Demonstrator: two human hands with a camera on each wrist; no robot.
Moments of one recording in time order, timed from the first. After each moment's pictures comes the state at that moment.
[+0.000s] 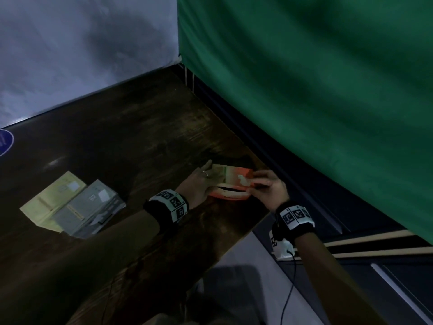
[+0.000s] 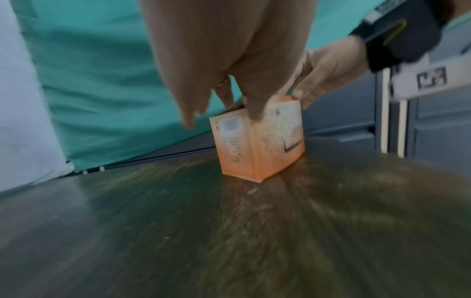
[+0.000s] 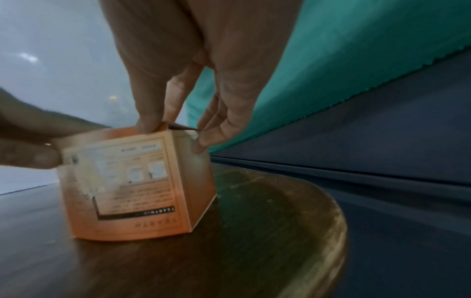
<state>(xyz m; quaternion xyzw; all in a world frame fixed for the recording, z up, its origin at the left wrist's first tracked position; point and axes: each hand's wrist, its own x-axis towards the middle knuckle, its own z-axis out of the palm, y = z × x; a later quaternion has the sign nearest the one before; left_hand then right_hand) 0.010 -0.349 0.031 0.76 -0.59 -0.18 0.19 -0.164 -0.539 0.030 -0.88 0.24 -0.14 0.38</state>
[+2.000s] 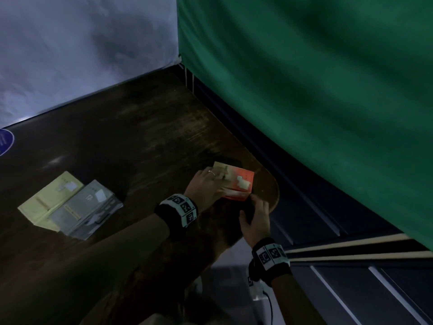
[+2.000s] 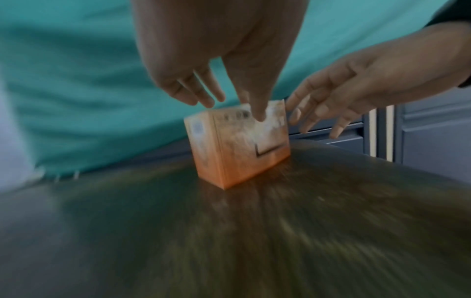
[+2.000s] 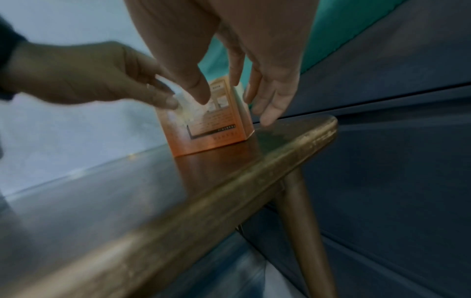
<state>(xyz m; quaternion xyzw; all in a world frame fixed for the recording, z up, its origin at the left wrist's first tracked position) -0.017 -0.374 0.038 0.80 -0.57 -0.07 0.14 -0.193 -0.464 0.001 -0.81 0.41 -0.12 0.40</state>
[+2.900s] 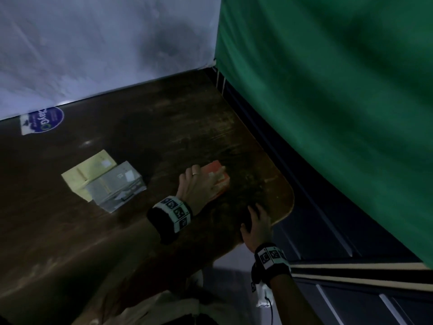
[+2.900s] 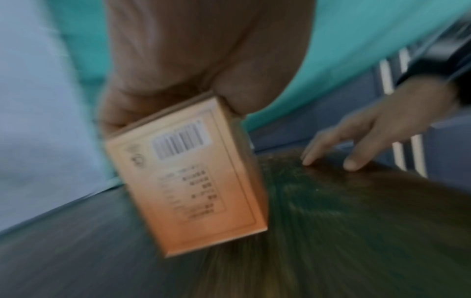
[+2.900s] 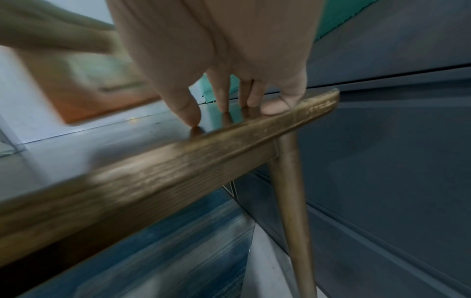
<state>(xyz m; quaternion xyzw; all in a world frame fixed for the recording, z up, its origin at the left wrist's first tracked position) -0.019 -0.302 0.070 0.89 -0.42 -0.16 0.07 -0.196 -0.451 -0.023 -0.90 0.34 0.08 0.25</state>
